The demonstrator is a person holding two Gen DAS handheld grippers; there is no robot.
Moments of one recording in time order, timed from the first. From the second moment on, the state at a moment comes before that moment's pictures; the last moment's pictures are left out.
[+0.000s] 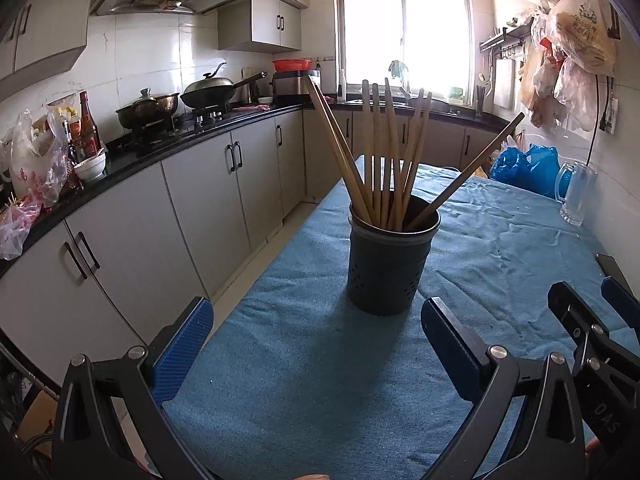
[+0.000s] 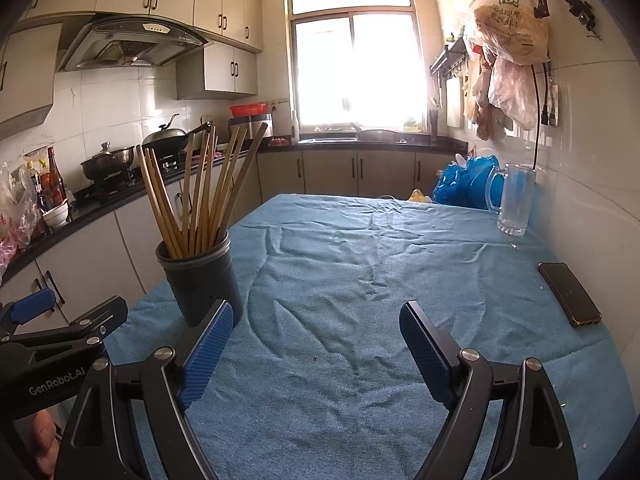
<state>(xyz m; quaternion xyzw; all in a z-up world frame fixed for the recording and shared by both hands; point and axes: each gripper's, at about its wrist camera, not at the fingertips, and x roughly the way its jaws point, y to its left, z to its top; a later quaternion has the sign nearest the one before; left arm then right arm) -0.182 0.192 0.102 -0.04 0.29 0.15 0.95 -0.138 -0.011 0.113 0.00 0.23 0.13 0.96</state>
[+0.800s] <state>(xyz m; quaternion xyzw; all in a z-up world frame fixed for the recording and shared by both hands) -0.182 0.192 0.095 -0.04 0.29 0.15 0.94 -0.143 -0.005 0.114 -0.01 0.23 0.13 0.97</state>
